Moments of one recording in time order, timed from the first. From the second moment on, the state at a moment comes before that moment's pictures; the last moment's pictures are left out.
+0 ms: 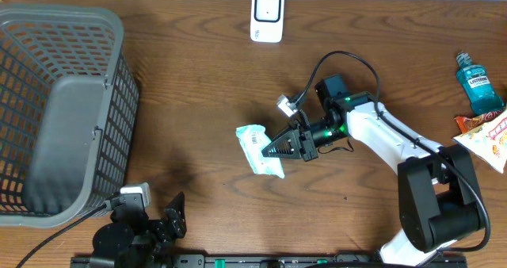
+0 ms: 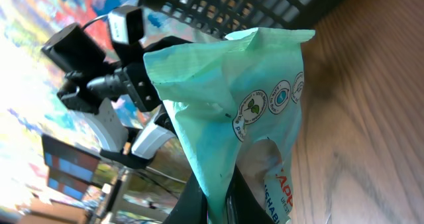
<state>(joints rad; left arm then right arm) -0.18 0.00 0.51 -1.10 0.04 -0.33 0.35 1.80 1.08 -0.80 -1.47 -0.57</state>
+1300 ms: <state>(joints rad) -0.18 0.00 0.51 -1.10 0.04 -0.33 0.44 1.80 1.24 -0.56 -0.52 -0.17</state>
